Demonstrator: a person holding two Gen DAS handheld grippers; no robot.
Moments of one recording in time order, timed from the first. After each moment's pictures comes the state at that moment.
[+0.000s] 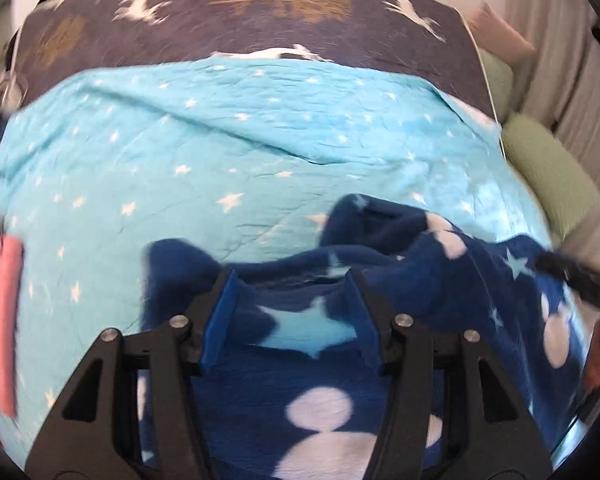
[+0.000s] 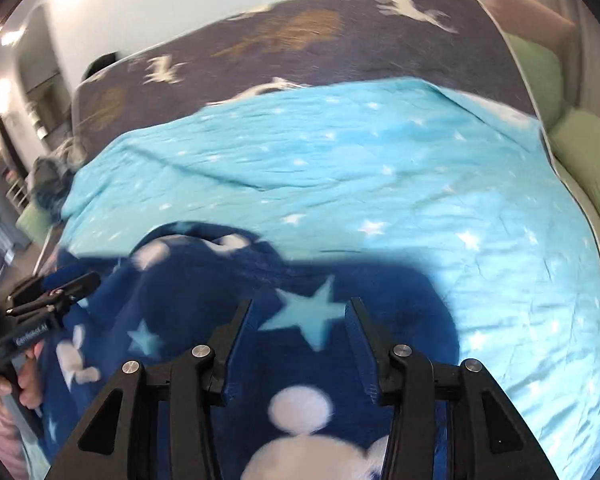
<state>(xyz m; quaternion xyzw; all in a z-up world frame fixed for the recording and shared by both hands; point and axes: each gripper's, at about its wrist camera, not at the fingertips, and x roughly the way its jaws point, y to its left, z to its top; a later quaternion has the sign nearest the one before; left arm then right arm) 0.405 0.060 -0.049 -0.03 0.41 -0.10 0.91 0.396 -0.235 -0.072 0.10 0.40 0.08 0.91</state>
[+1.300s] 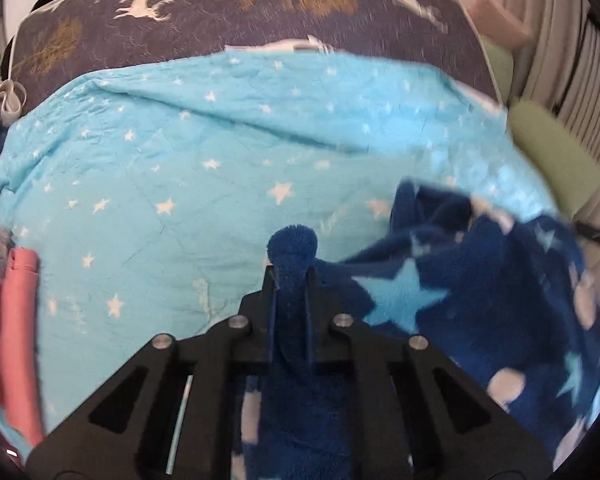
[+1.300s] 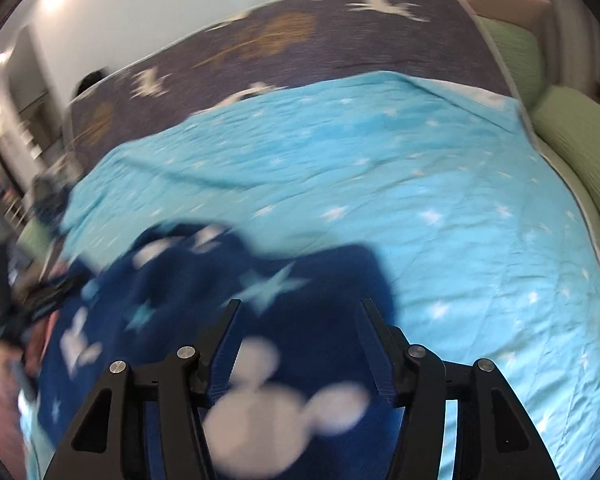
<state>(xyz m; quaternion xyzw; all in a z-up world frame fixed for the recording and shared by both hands) 0.418 0.115 -0.059 0.01 0.40 -0.11 0.91 0.393 -0.275 -0.069 0.12 0.40 0.02 0.91</state>
